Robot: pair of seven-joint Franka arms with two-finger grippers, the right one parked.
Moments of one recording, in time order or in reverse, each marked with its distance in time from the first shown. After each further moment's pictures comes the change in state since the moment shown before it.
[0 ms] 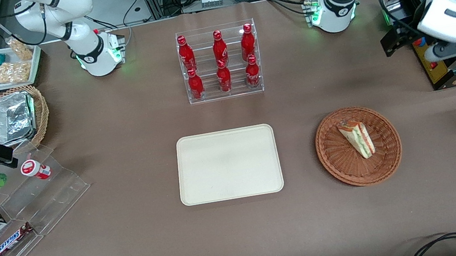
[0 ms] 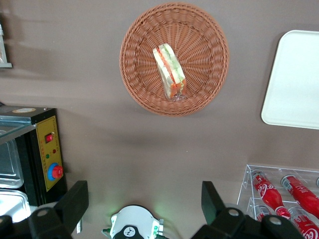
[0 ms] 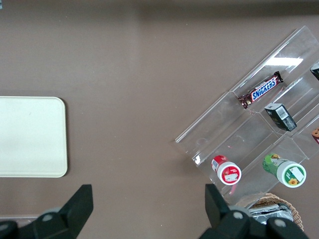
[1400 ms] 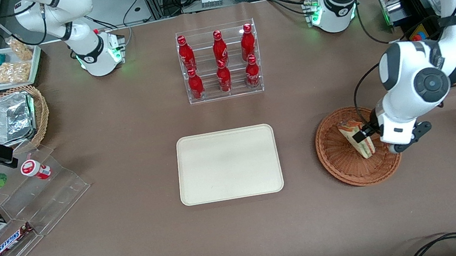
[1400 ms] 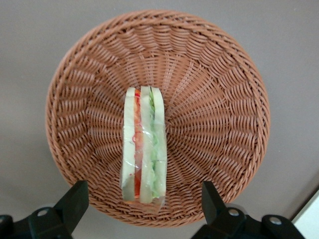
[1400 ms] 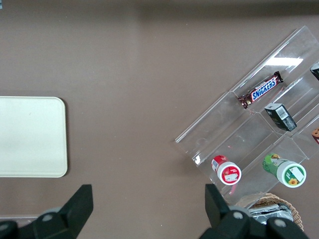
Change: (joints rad) arm 0.011 0.297 0.006 -0.410 0.001 0.777 -0.404
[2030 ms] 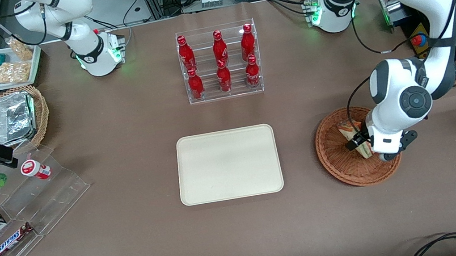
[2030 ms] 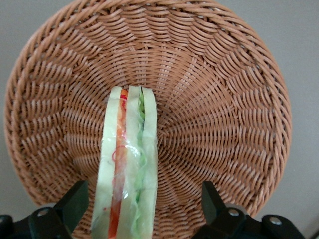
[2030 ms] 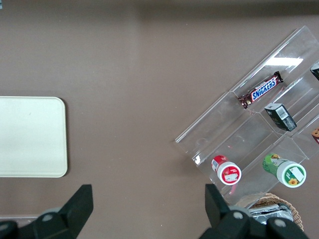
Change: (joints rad) arm -0.003 0.107 -0.001 -0.004 0.000 0.103 -0.056
